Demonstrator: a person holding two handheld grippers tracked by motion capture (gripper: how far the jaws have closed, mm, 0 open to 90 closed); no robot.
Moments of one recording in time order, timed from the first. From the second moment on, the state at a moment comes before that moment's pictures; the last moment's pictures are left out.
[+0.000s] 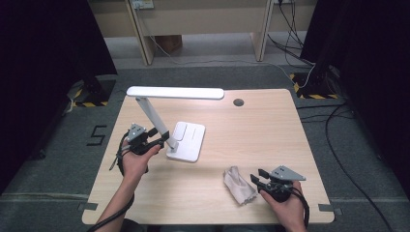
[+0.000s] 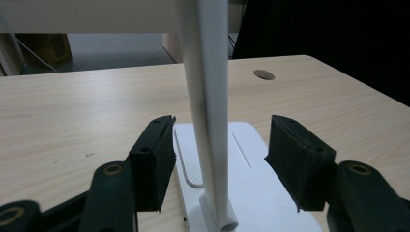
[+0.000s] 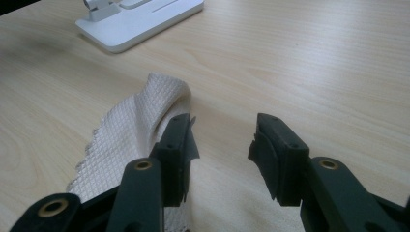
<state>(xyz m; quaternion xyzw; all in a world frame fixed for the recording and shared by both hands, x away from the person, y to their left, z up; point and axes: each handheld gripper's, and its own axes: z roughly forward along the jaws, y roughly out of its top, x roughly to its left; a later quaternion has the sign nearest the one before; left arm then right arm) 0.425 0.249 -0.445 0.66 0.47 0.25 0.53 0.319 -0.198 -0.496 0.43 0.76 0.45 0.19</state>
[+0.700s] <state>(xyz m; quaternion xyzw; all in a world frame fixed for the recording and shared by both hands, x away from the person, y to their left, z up) 0.429 0.233 -0.431 0.64 0.50 0.29 0.51 0.320 -0.198 -0.496 0.43 0.76 0.45 0.19</state>
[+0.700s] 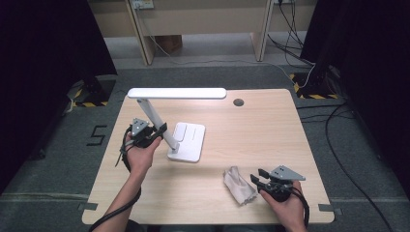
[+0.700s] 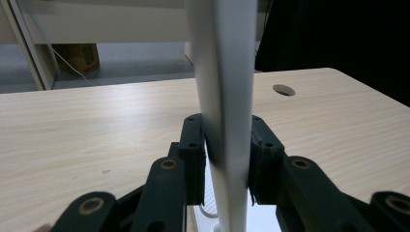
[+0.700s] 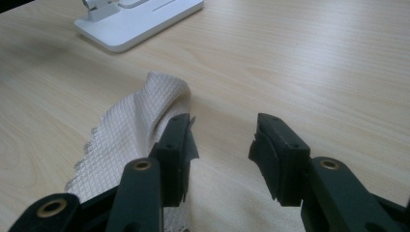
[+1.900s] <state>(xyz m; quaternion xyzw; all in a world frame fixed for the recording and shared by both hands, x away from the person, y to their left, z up) 0.374 0.187 -0.428 0.65 0.49 0.29 0.50 0.318 -0.194 -0.495 0.42 0.76 0.45 0.19</state>
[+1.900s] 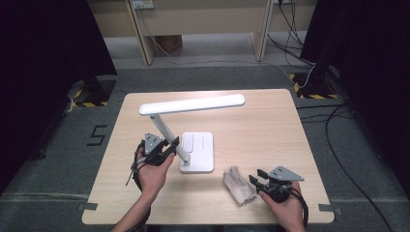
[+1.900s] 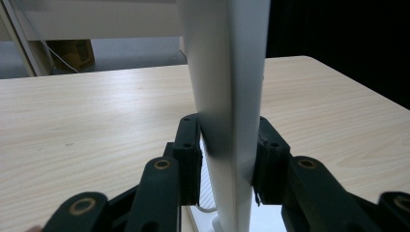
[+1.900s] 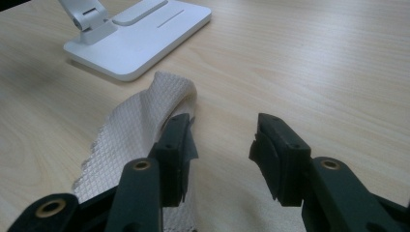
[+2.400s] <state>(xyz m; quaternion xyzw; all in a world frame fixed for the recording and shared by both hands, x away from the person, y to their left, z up) 0.363 0.177 -0.429 0.66 0.48 0.28 0.51 0.318 -0.194 -0.496 0.43 0.76 0.45 0.19</state>
